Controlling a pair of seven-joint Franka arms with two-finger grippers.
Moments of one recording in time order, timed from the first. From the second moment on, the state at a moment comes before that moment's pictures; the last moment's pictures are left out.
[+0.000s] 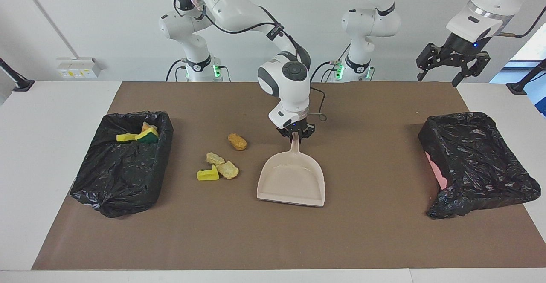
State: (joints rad) left arm -0.22 -0.02 0.16 -1.46 -0.04 1.47 0.19; right arm 0.58 0.48 0.12 -1.66 -0.01 2.22 0.85
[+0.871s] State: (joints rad) left arm -0.22 -0.02 0.16 -1.46 -0.04 1.45 0.19; right arm 0.56 0.17 0.14 -1.72 0.05 1.81 0.76
